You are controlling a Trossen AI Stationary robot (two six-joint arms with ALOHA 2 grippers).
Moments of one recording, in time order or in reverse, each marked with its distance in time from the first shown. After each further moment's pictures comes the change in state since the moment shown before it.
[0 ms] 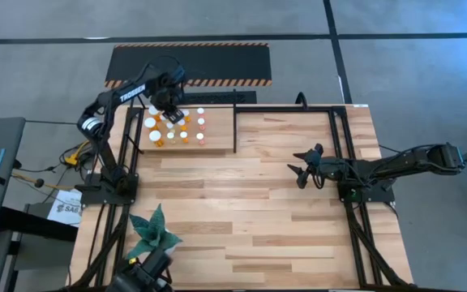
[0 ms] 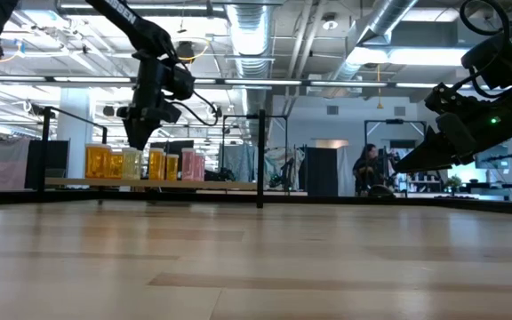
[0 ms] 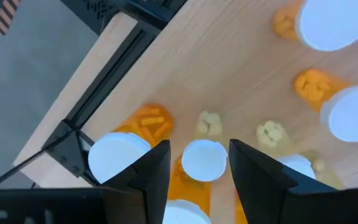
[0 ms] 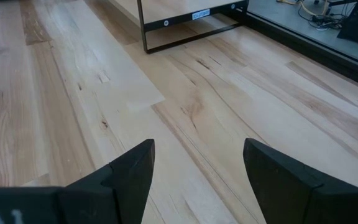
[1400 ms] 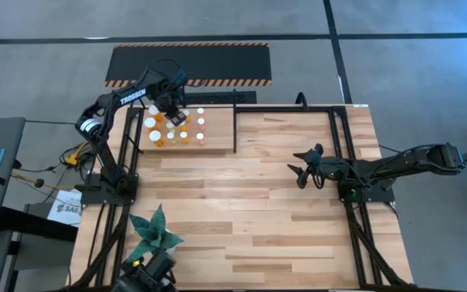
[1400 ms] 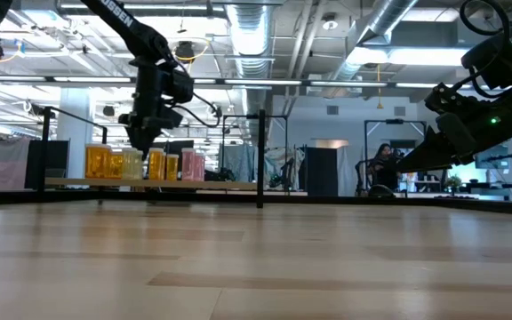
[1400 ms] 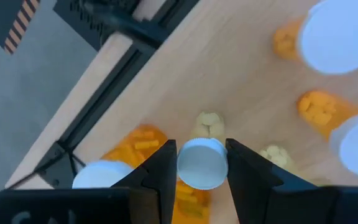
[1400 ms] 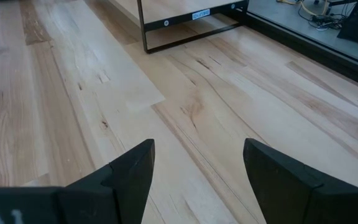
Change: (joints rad) left arm -0.009 -0.038 -0.122 0.161 0.001 0.012; right arm 0.000 0.000 0.000 0.000 0.000 0.000
